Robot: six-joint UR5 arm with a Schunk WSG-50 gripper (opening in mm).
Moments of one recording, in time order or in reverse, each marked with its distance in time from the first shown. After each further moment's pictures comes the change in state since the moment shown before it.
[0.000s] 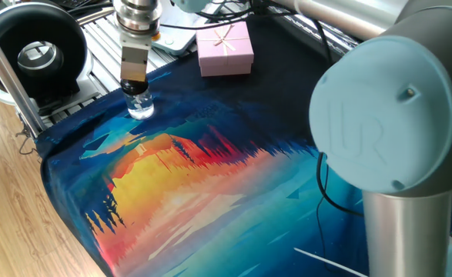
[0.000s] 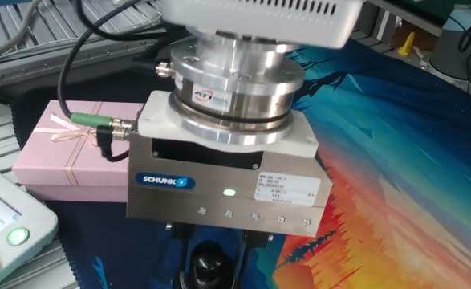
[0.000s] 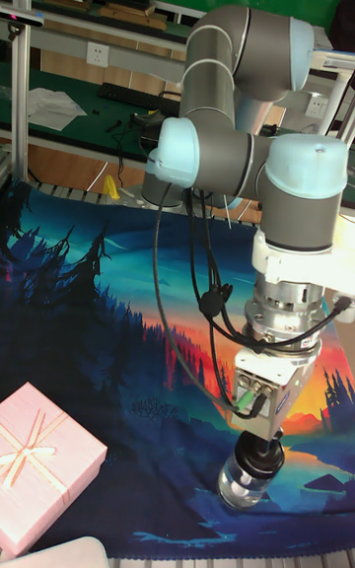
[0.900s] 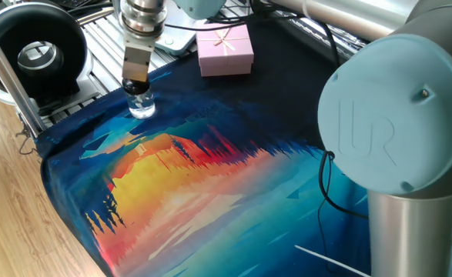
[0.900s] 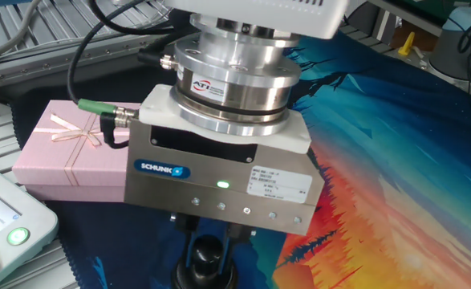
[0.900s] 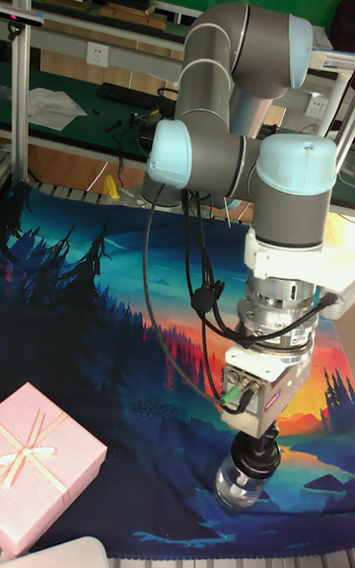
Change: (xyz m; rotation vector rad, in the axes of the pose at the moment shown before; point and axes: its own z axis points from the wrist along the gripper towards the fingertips) arm 0.007 -0.011 0.001 0.040 -0.008 0.096
